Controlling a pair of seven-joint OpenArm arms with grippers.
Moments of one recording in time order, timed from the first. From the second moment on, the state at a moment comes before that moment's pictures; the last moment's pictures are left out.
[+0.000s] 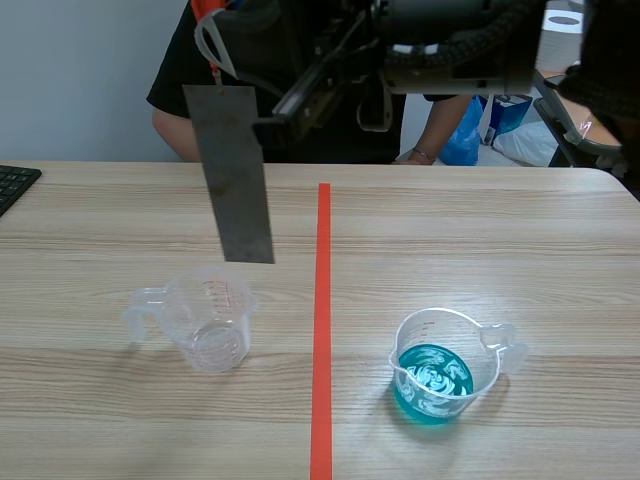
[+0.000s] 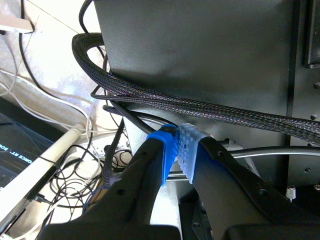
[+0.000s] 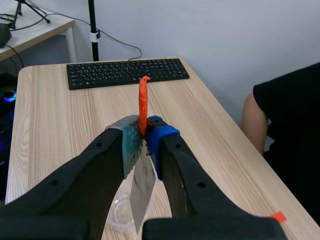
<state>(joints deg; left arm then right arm) 20.2 -7.5 -9.7 17.4 17.3 -8.9 -22.2 12.8 26.1 -24.0 119.2 37.9 31.4 -30.2</state>
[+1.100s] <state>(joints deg) 20.2 -7.5 -9.7 17.4 17.3 -8.9 -22.2 -22.3 38.1 12.8 133.5 42.9 39.1 -26.4</state>
